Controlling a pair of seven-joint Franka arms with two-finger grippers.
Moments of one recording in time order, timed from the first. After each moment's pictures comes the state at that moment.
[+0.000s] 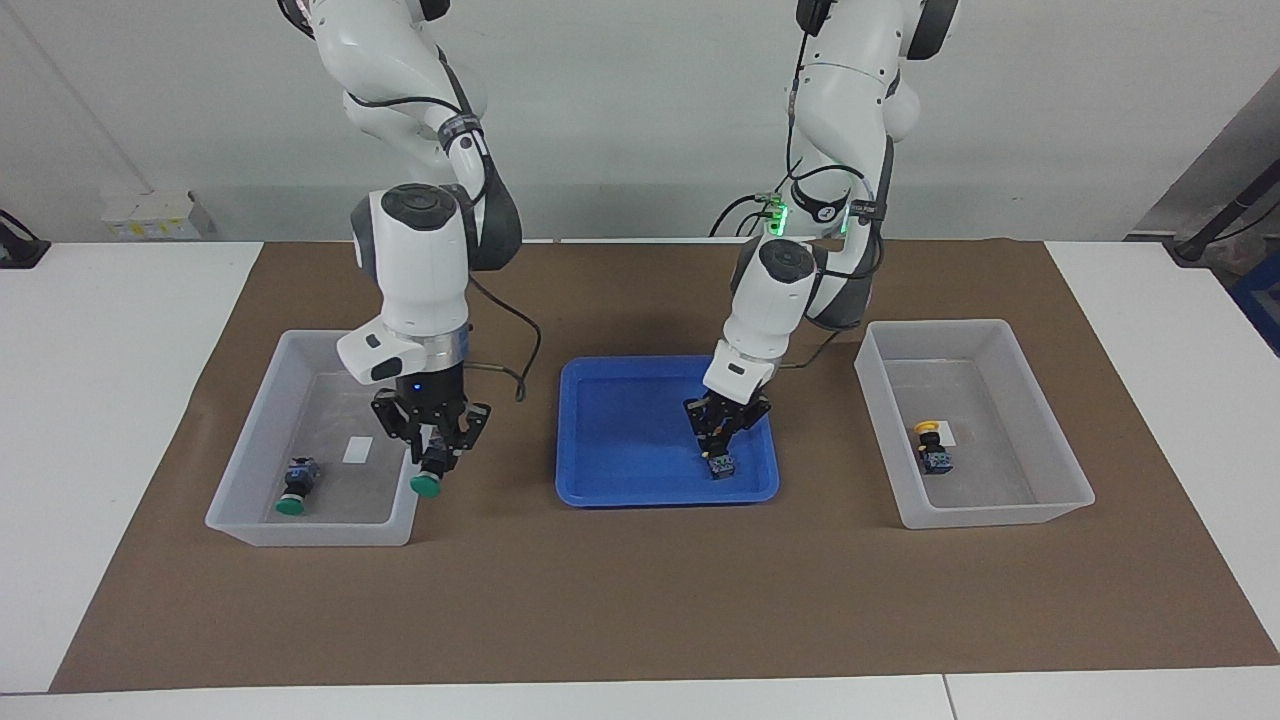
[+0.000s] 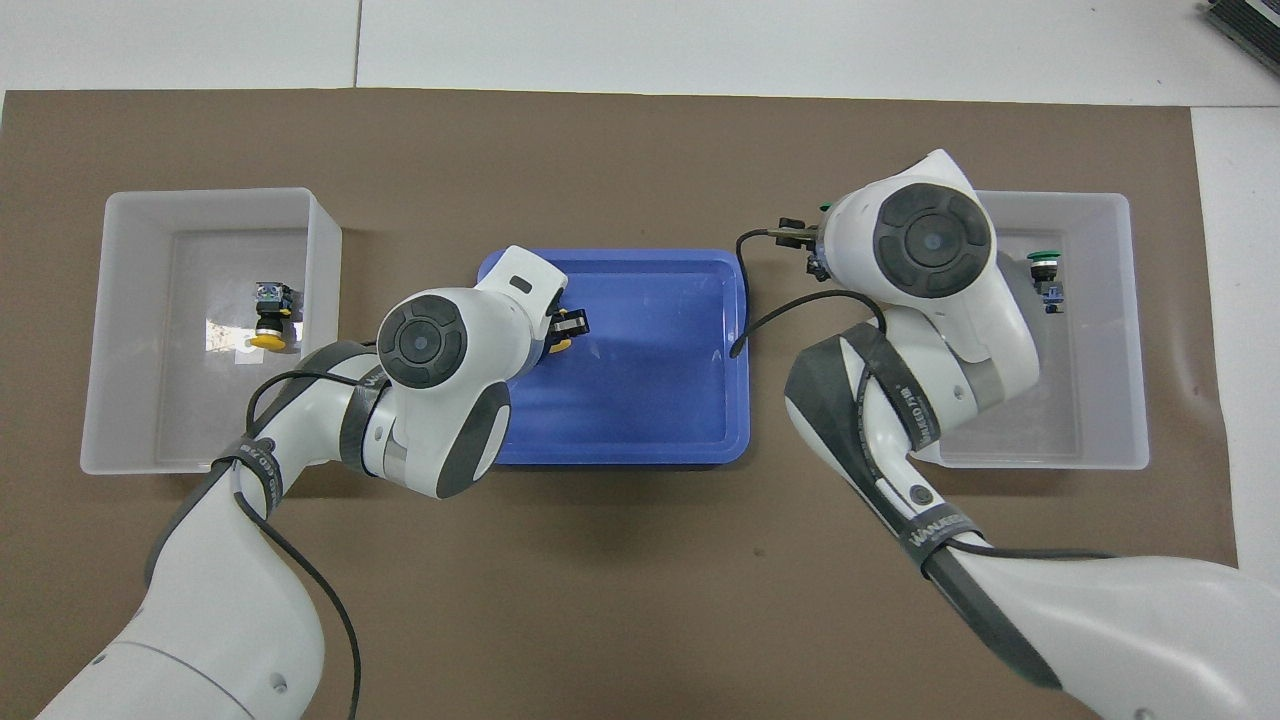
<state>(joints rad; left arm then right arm) -0.50 0.37 -0.02 -1.97 -0.12 2.61 -0.59 0.15 0.27 0.05 -1.77 -0.32 2.30 0.50</state>
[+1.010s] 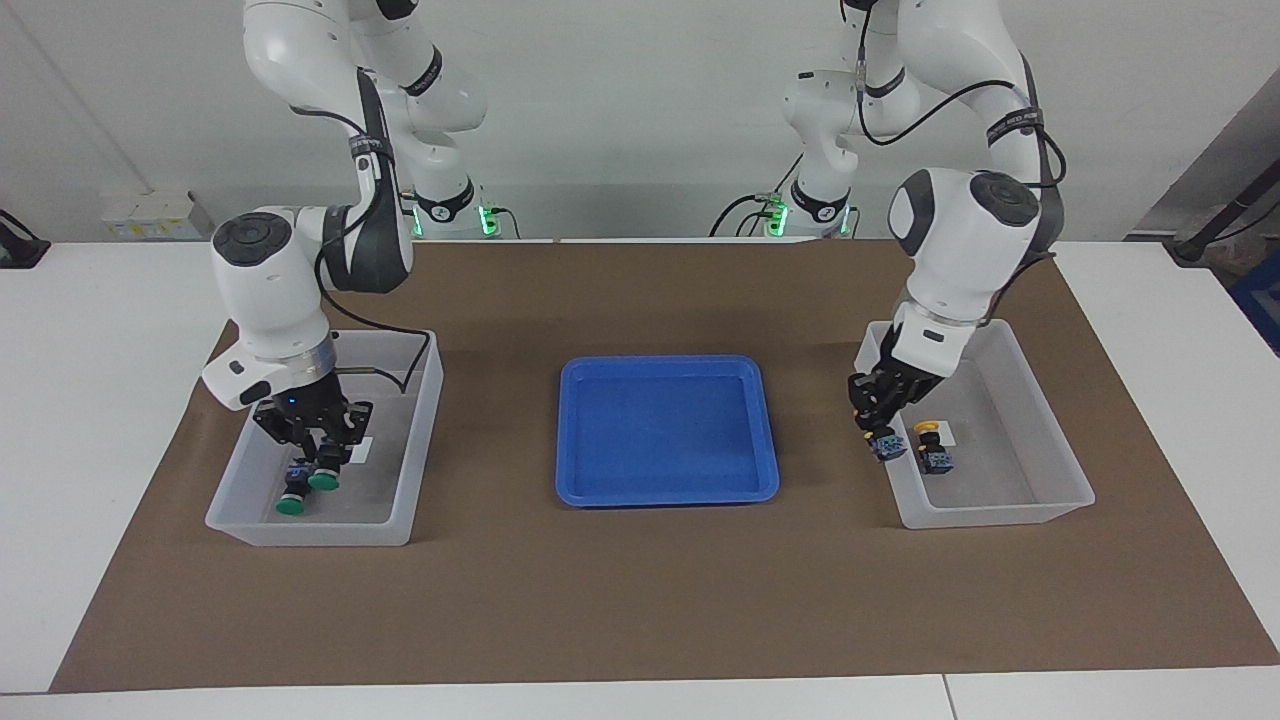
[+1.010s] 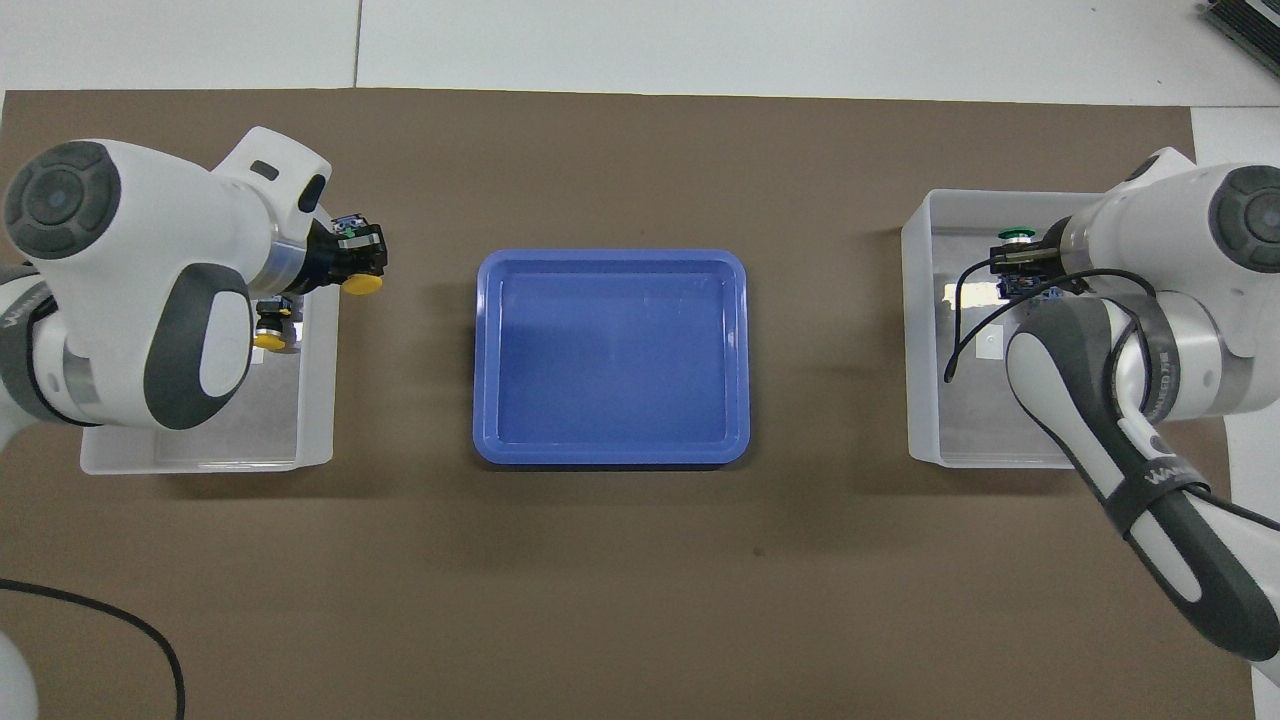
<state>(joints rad) -0.16 0.19 0.01 -1.84 -0.10 2.21 -0.26 -0.08 0.27 0.05 -1.89 -0.17 2.37 0.05</state>
